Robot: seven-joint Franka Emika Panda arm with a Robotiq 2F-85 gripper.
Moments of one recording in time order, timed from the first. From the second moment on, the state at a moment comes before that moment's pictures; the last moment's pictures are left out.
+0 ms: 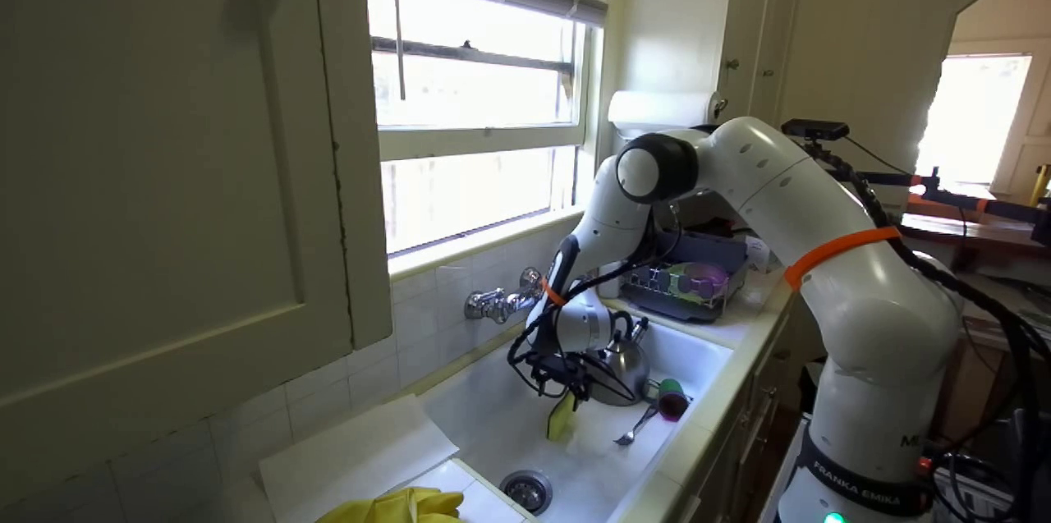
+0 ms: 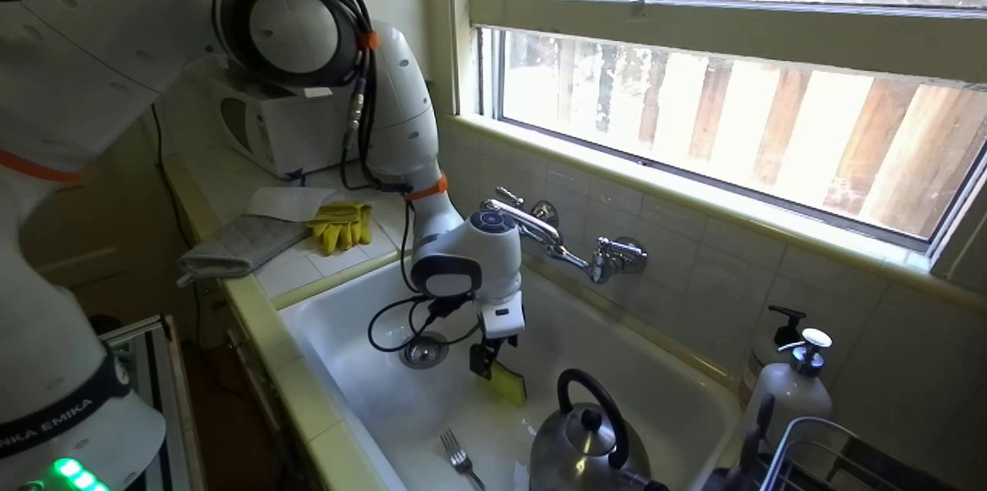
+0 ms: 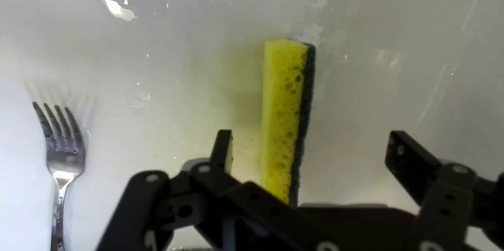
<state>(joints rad) -0.08 0.86 -0.04 -2.04 0.46 3.00 0.72</state>
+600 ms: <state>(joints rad) -0.17 0.83 0.04 -2.10 0.46 3.17 0.61</state>
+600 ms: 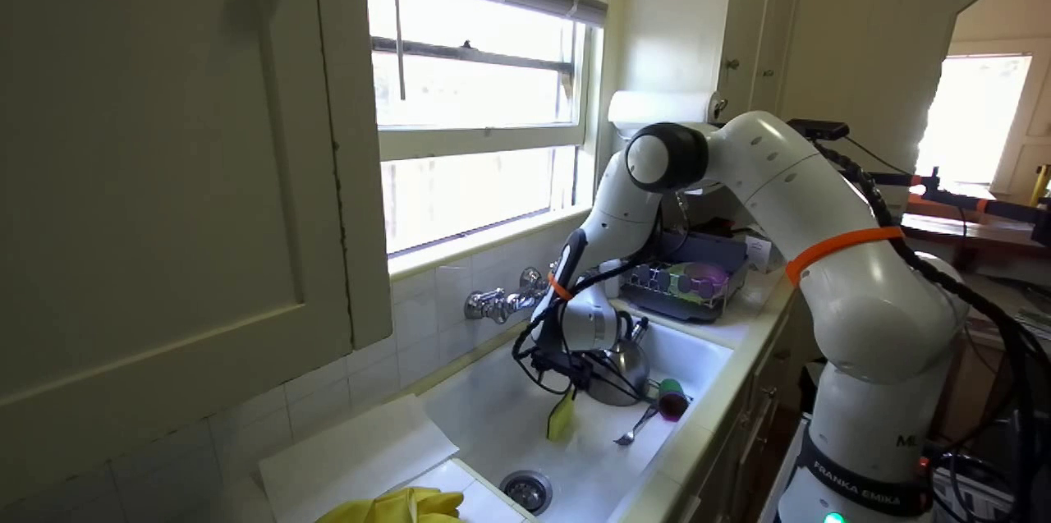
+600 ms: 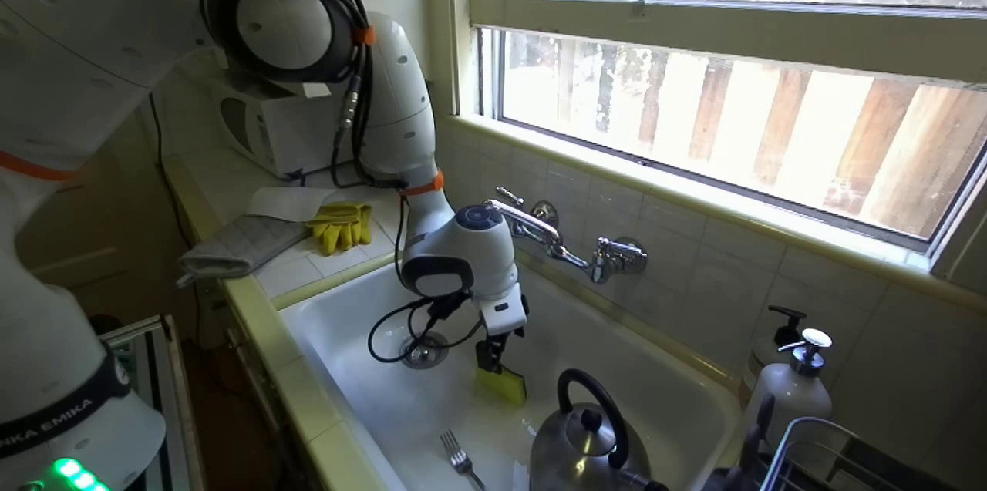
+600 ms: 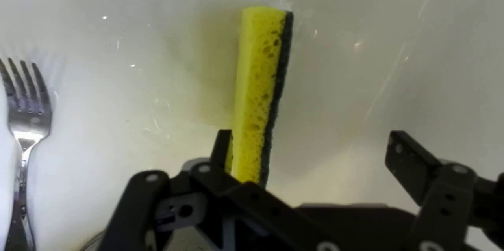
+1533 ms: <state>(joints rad) -0.47 0.94 0.32 -2.11 0.41 3.33 0.44</state>
